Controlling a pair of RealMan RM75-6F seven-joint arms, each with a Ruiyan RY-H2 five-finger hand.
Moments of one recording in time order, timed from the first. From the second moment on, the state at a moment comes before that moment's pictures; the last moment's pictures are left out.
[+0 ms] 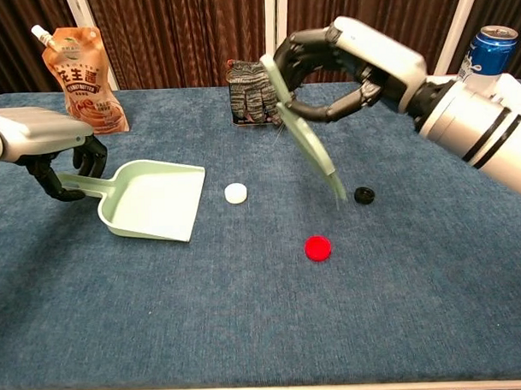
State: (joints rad) left arm -0.80 -1.44 -0.04 -1.42 0.89 0.78 0.55; right arm 0.84 -1.89 0.03 -0.60 -1.70 1.38 1.09
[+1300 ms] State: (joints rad) left arm -0.89 -1.48 -0.03 -1.44 0.86 0.77 0.58; right arm 0.82 -2.07 0.03 -0.51 -1.66 1.34 1.00
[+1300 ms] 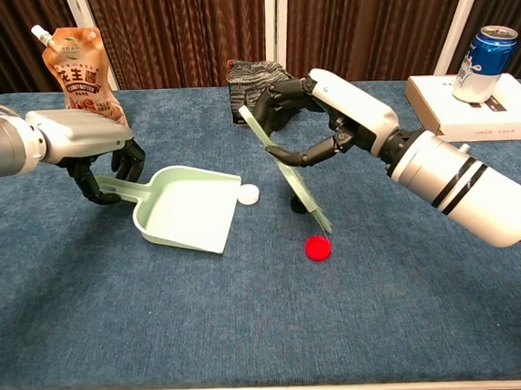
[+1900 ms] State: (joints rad) left arm -0.92 -1.50 -0.03 -1.45 0.86 0.76 0.56; right arm 0.87 -2.20 0.08 -0.42 -1.63 1.35 1.07
